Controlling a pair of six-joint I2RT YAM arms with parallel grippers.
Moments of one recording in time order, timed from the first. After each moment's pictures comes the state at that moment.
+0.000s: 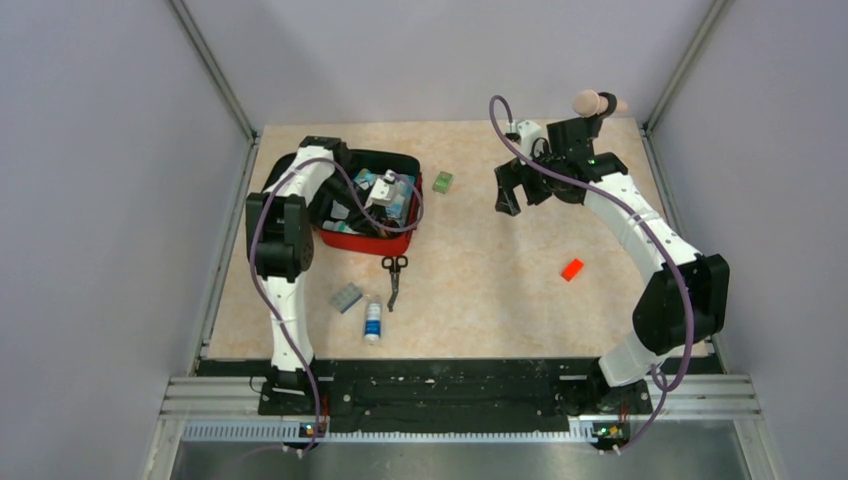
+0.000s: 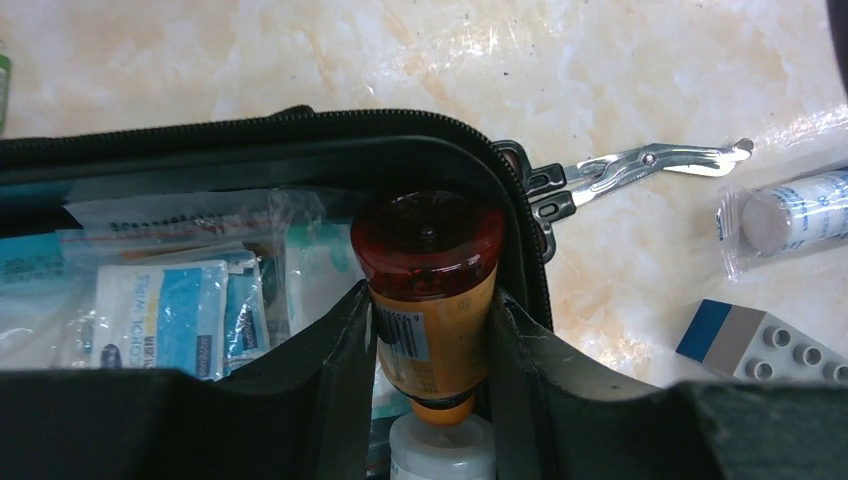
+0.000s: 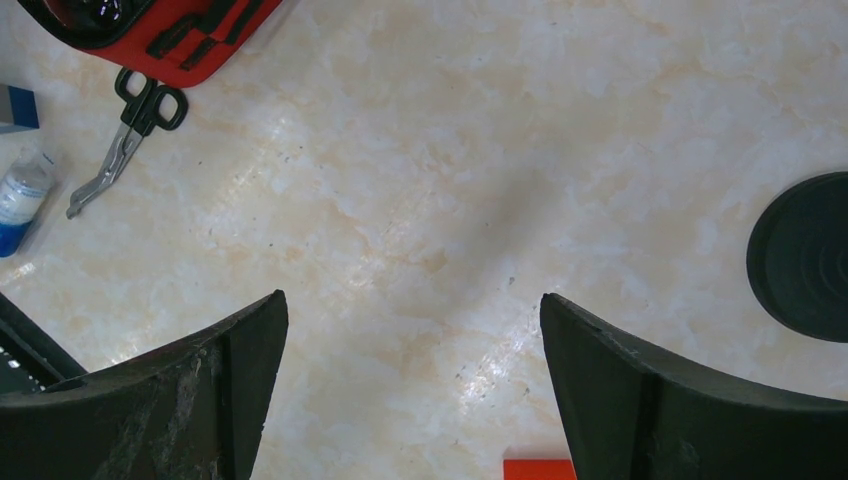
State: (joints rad) left arm -0.13 2.19 1.85 -1.43 0.84 1.78; right arm 0.29 1.58 1.43 -0.68 -0.37 -0.21
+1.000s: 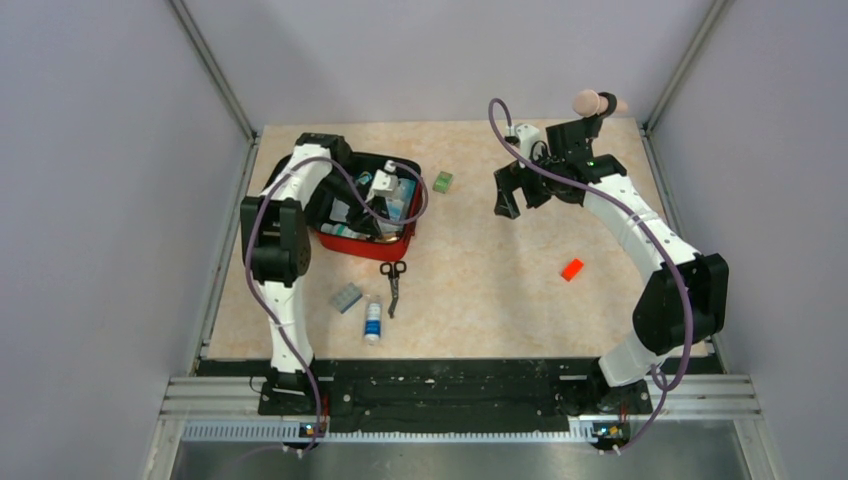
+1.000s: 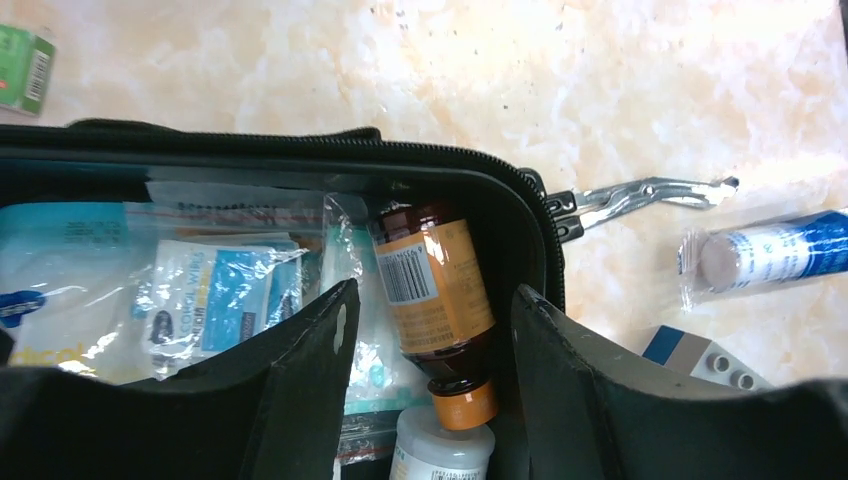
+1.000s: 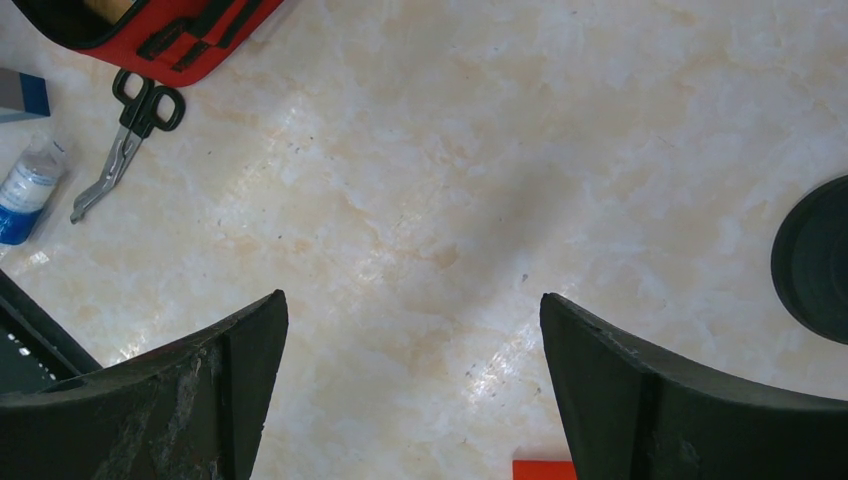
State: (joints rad) left arm -0.13 2.15 1.83 -1.39 0.85 1.63; right arm 0.29 1.58 1.41 -0.68 -0.39 -0.21
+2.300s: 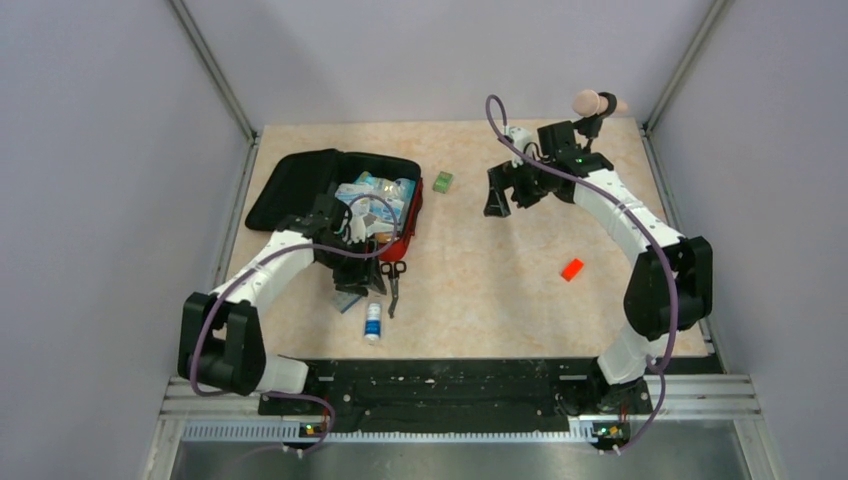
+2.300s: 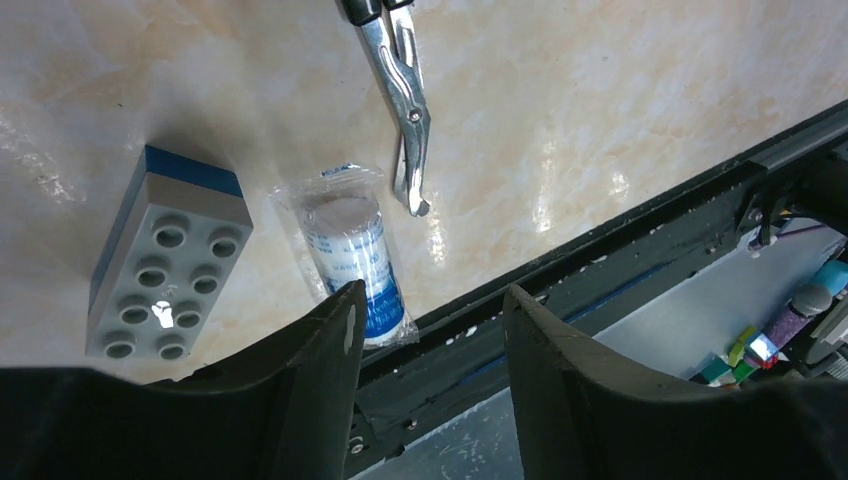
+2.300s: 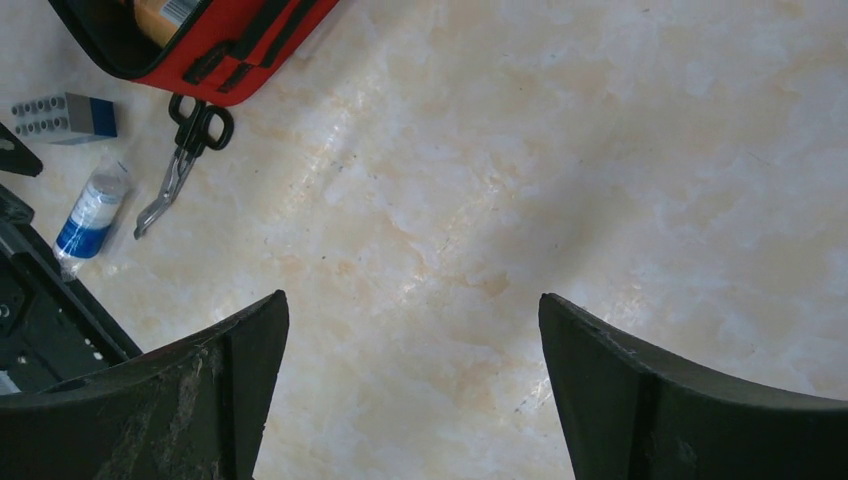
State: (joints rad) left arm -0.25 1.37 0.94 -0.85 0.47 -0.23; right arm 0.30 1.67 1.43 -0.64 -0.48 -0.13
